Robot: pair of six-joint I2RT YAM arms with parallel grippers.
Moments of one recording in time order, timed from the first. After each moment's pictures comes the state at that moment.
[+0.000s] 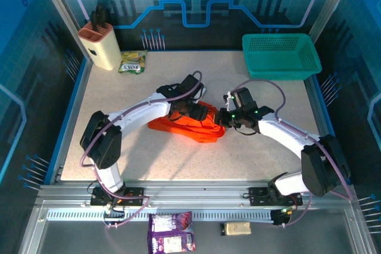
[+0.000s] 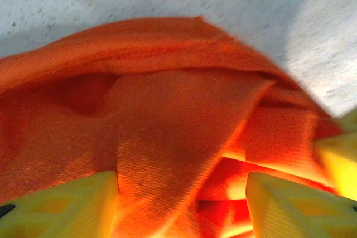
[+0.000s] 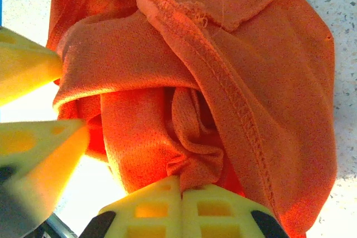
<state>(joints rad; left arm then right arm) -0.68 1.79 1.42 -0.72 0.03 -0.28 0.47 1.39 0.85 -0.36 -0.36 0.61</state>
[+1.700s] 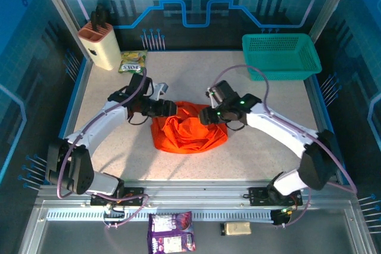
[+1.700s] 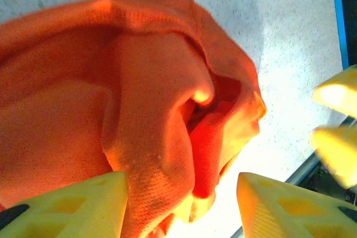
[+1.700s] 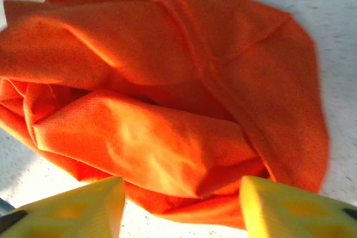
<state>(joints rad) -0.30 1.41 1.08 -0.64 0.52 -0.34 0.69 1.50 1.19 -0.72 -0.08 0.44</state>
